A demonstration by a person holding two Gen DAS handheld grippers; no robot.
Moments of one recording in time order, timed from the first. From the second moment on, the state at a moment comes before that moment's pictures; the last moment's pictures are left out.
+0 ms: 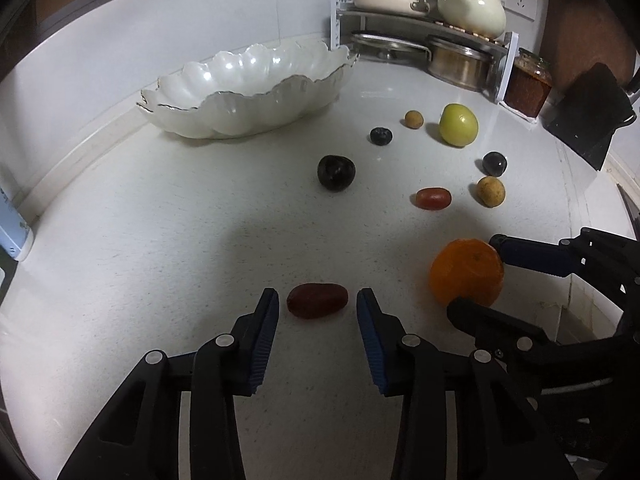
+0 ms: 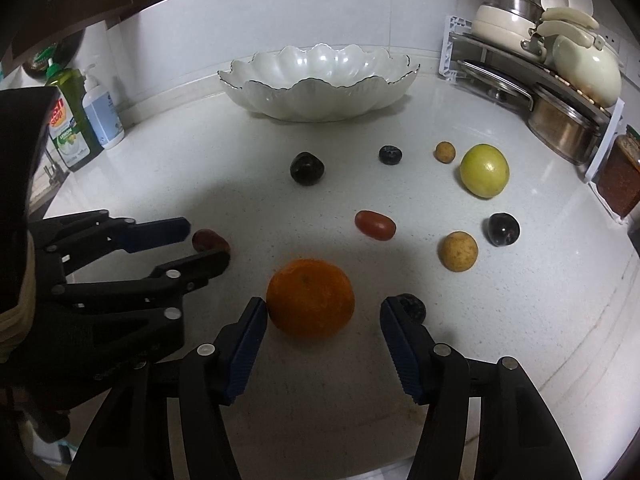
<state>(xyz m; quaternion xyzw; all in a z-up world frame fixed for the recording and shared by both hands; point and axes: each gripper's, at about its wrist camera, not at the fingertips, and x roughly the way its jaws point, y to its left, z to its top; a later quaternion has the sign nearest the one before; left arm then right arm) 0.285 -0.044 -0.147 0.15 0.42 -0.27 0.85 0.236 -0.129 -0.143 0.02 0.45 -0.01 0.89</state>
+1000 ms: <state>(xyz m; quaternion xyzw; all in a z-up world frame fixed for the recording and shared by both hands) 0.281 -0.027 -0.110 0.10 0.40 -0.25 0.88 0.239 -0.132 -0.120 0.04 0.42 0.01 0.91</state>
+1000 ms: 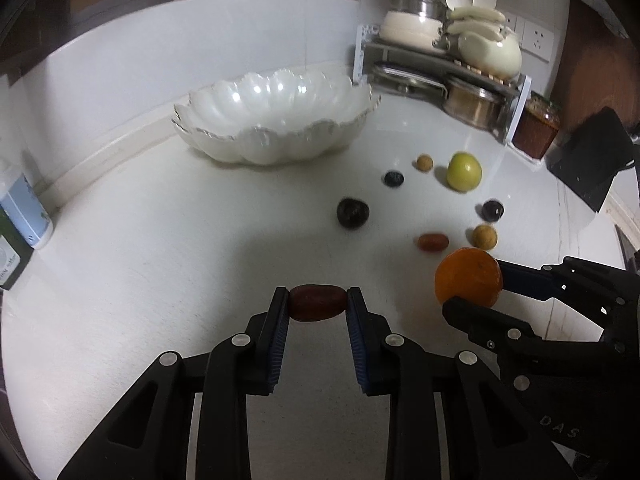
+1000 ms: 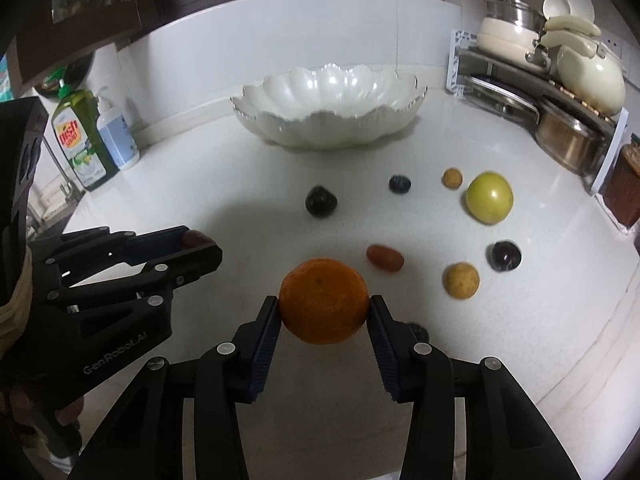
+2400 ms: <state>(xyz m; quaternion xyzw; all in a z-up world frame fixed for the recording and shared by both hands) 0.391 -0.021 0.024 0.10 0.26 -0.21 0.94 0.376 -0.147 0.011 0.02 0.28 -0.02 0.96</state>
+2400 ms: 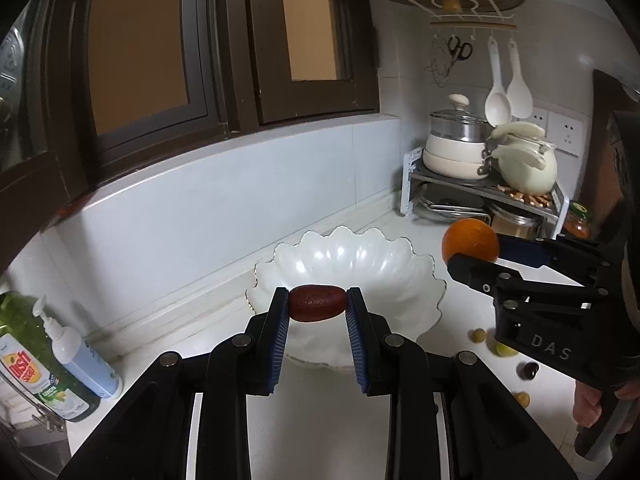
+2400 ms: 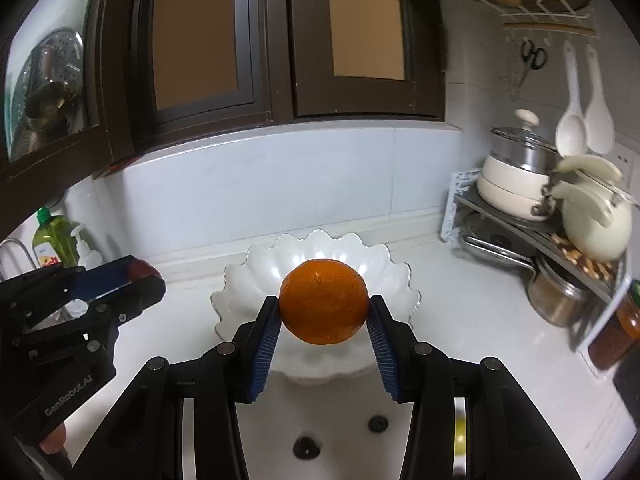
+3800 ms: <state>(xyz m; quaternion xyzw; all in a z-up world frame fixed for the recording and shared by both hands) 0.584 -0.084 -0.082 0.09 0.51 -0.16 0.84 0.572 -0.204 -0.096 0.04 0.54 0.03 0.84</state>
